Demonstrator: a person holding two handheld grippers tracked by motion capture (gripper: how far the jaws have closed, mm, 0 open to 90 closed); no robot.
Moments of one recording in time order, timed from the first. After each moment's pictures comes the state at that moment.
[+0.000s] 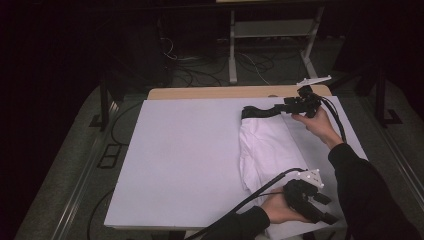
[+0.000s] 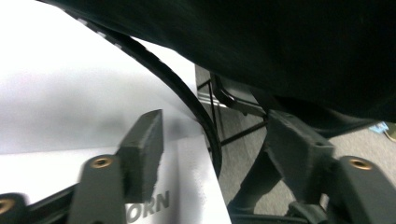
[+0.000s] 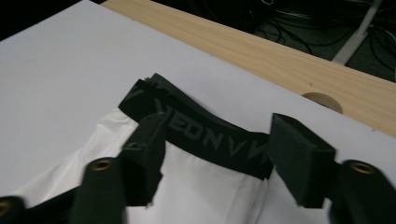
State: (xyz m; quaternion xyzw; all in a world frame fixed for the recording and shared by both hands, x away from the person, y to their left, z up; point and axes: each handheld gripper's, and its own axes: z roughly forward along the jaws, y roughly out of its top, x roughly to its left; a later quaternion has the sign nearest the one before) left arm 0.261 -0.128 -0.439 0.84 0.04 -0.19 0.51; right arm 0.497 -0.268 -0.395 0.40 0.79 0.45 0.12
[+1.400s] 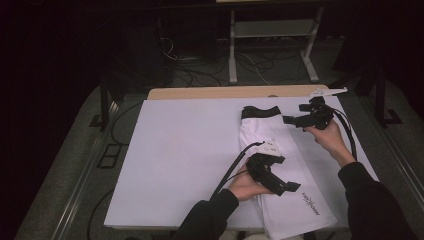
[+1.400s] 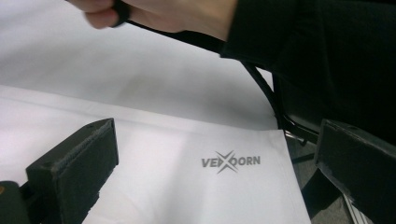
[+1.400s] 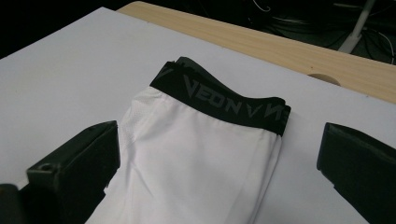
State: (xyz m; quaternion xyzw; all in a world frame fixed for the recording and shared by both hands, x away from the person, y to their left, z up) left arm 0.310 -0.041 -0.405 0.83 0.14 -0.08 0.53; right arm 0.444 -0.284 -0.390 0.41 0.77 0.47 0.13
